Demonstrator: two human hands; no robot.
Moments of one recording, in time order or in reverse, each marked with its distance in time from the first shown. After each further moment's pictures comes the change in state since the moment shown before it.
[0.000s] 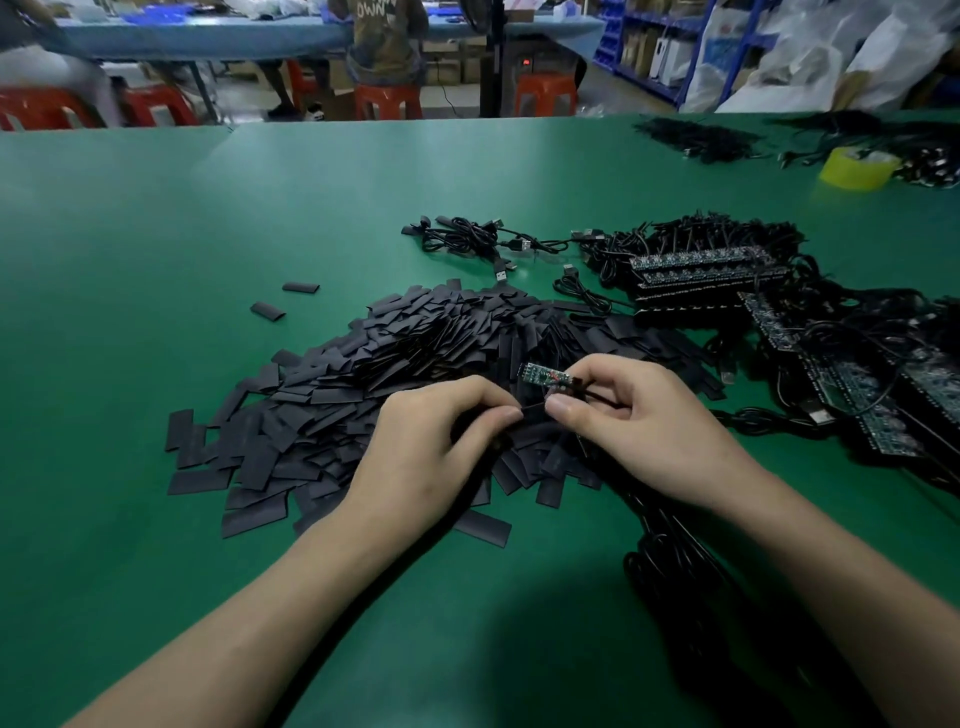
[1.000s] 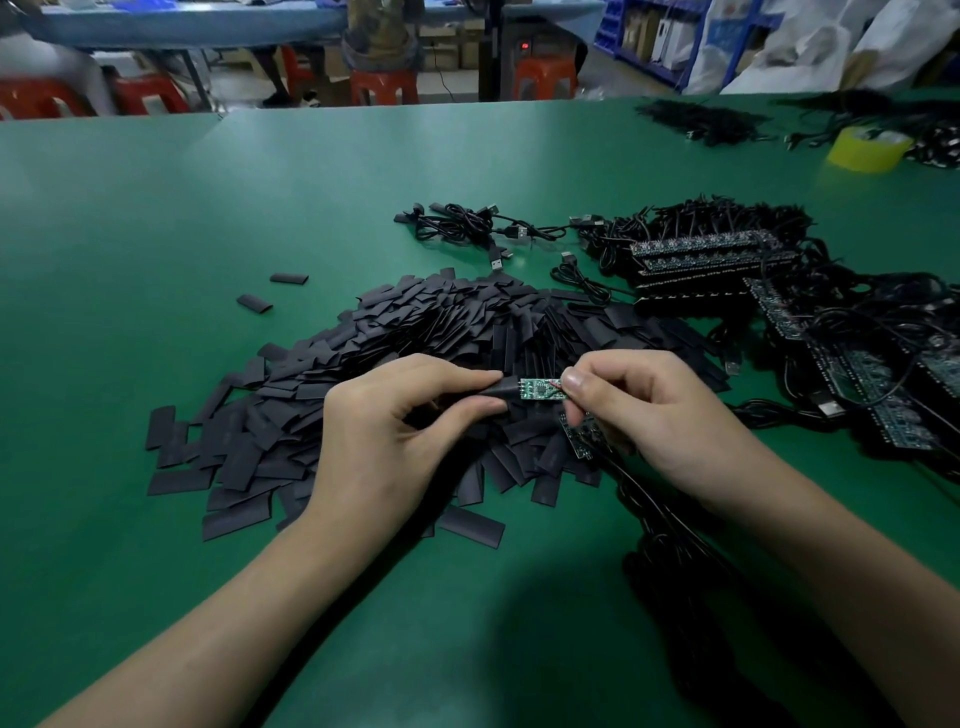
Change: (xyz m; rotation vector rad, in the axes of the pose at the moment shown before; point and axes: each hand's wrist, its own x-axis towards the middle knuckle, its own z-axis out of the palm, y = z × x) left_hand -0.002 0.007 -0.012 -0.038 0.206 0.110; right_hand -0.008 -0.010 -0.007 0.106 -0.057 -0.083
